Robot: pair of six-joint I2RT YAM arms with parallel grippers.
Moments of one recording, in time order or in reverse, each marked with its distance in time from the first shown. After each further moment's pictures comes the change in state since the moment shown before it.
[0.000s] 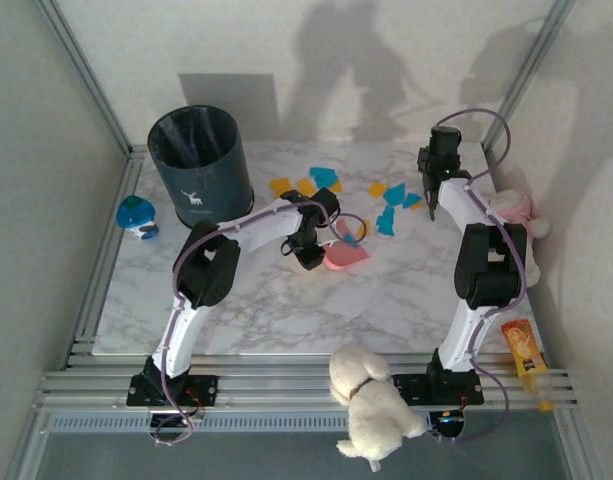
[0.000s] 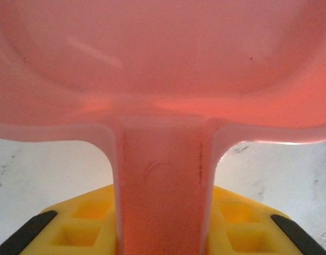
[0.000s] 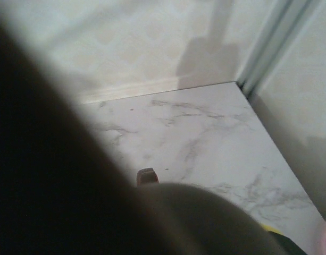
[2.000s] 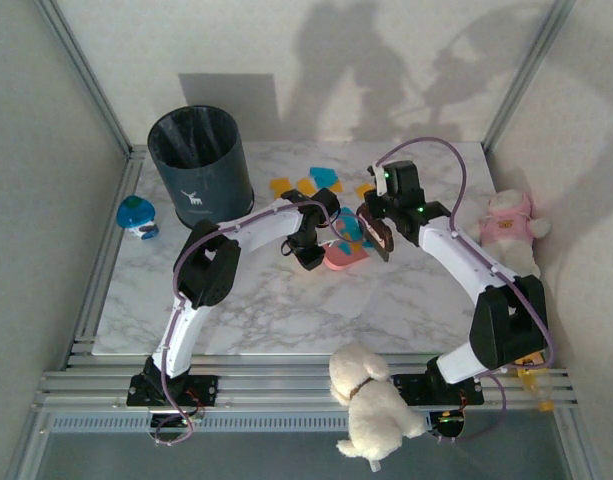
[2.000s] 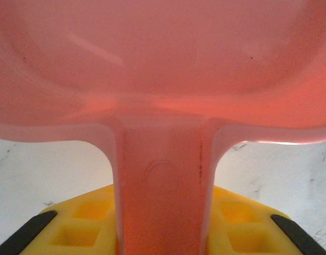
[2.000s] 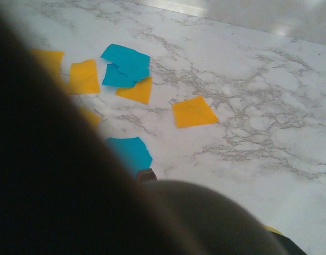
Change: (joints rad) left arm -0.001 0.004 0.007 -0.017 0.003 -0.023; right arm 0.334 -0.410 -0.330 -0.232 -0.199 -0.038
